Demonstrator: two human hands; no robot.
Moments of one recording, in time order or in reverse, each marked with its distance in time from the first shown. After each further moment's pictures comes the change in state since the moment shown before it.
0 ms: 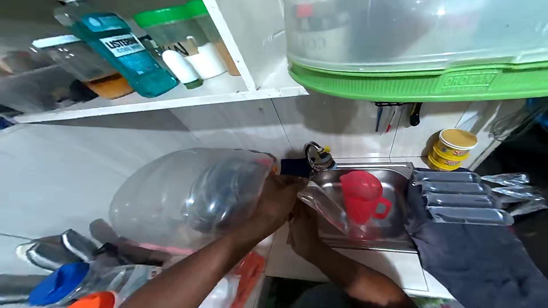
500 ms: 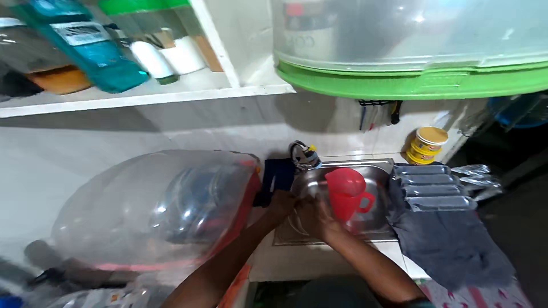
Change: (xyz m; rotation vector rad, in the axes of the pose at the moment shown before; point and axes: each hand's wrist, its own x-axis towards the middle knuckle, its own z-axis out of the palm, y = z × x) left_hand 0.090 -0.162 0.043 0.330 -0.253 -0.097; right_hand 0.038 -0.014 -0.115 -2.082 -0.571 -0.412
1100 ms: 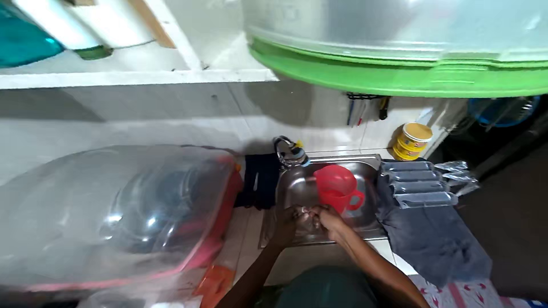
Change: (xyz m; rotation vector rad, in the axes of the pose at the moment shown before) left_hand -0.004 -0.075 0.098 -0.581 -0.071 0.431; right_hand -0.035 0.059 0.047 1.661 -0.127 0.970
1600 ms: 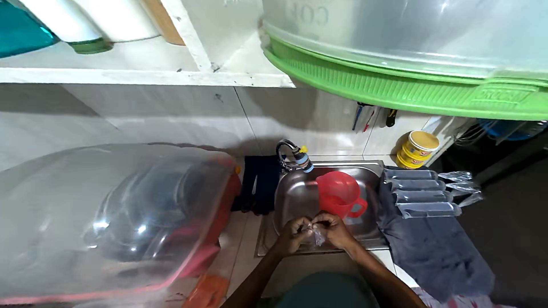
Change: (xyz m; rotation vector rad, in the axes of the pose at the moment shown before) left_hand 0.008 -0.042 0.000 -0.038 -0.269 0.101; right_hand 0.041 0.051 -0.055 -0.363 -0.176 -0.732
